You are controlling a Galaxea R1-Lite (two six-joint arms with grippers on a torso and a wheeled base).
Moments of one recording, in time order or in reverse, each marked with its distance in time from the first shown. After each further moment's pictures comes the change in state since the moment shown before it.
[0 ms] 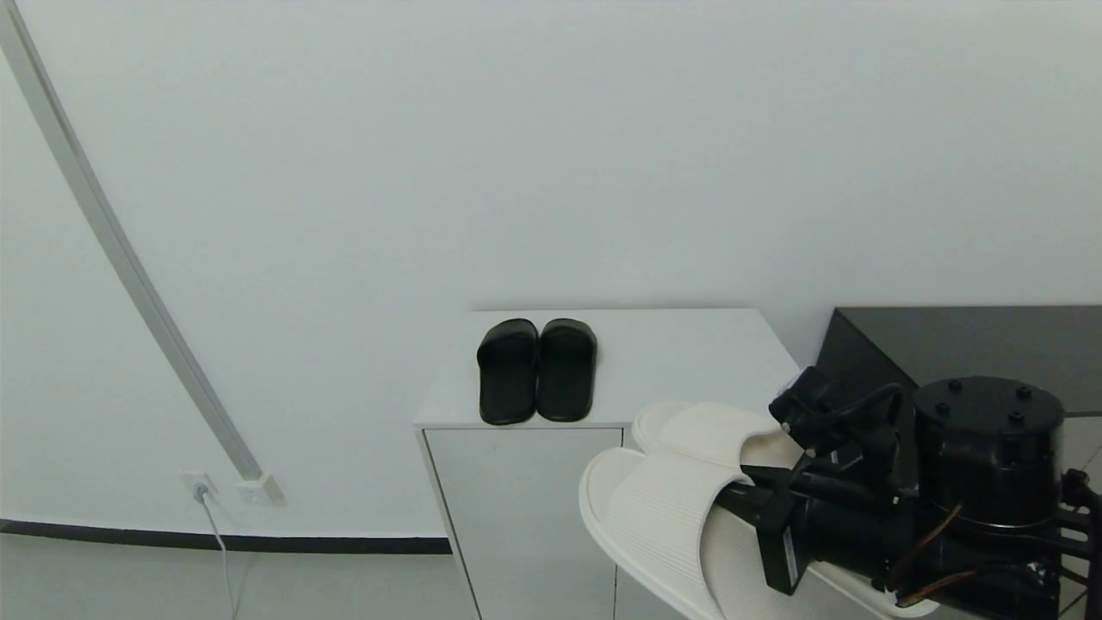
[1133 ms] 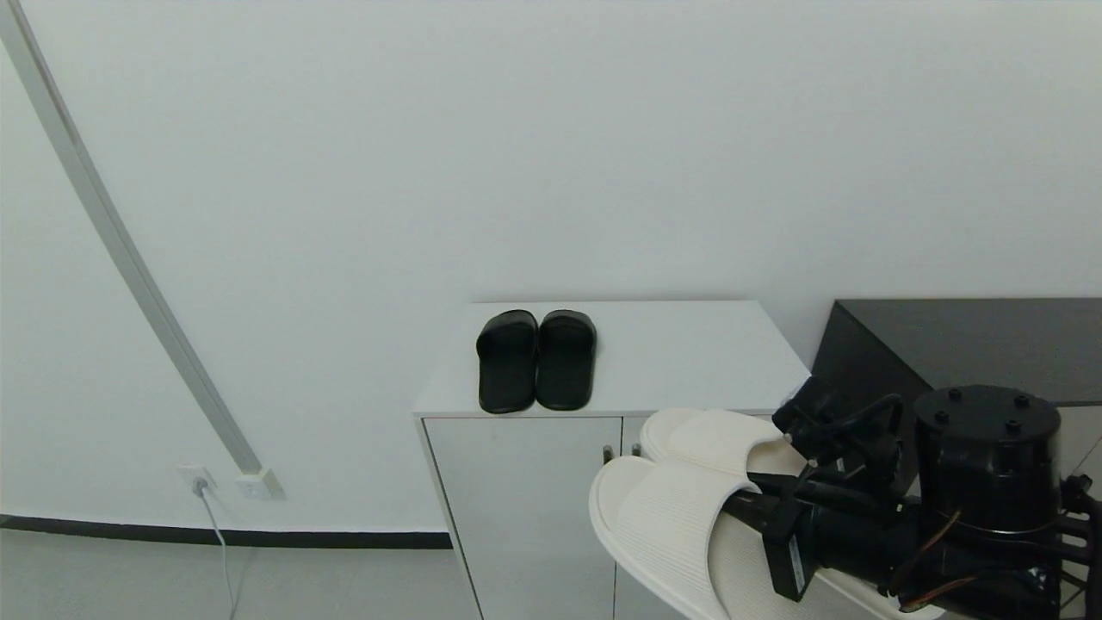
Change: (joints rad) left arm 0.001 0.000 0.000 0.000 -0.002 0.008; right arm -0.015 0.003 0.026 -0.005 0.000 -0.018
